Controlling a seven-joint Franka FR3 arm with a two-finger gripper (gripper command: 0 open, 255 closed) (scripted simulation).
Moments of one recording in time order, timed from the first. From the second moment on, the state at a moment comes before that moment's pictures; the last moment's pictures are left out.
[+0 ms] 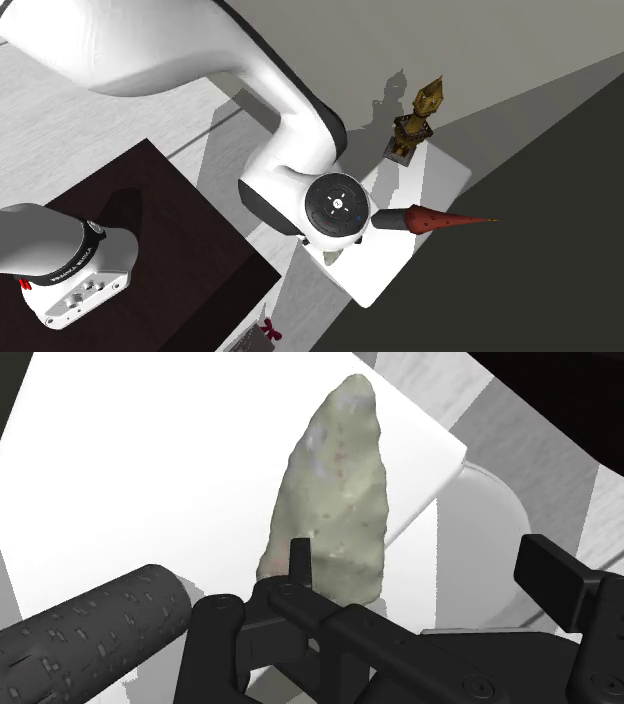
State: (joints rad) arm -0.08 0.47 -0.67 -2.28 0.83 2.52 -1.99
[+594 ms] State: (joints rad) arm -0.22 0.66 -0.54 -2.12 0.97 2.51 -2.13
